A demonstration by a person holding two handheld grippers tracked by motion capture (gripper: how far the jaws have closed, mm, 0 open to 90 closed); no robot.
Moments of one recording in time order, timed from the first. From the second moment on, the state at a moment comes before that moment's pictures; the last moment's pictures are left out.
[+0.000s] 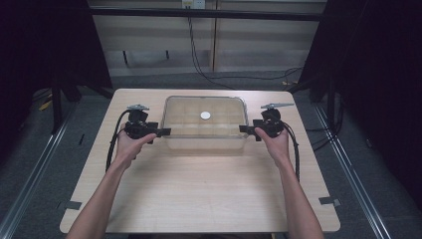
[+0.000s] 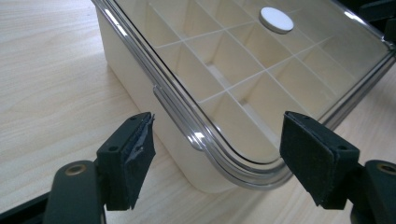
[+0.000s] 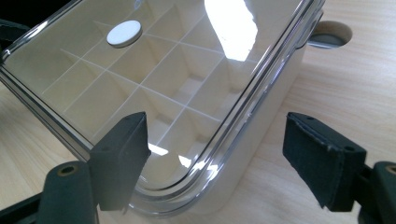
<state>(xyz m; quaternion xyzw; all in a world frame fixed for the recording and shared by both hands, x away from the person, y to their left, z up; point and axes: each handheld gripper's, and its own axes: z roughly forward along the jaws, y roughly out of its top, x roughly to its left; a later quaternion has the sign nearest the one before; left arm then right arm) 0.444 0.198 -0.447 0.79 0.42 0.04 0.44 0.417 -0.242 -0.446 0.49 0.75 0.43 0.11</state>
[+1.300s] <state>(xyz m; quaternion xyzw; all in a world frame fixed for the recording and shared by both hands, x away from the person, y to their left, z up) 0.455 0.184 -0.453 0.80 0.41 0.00 0.45 0.428 -0.225 -0.459 0.50 0.73 0.45 0.08</state>
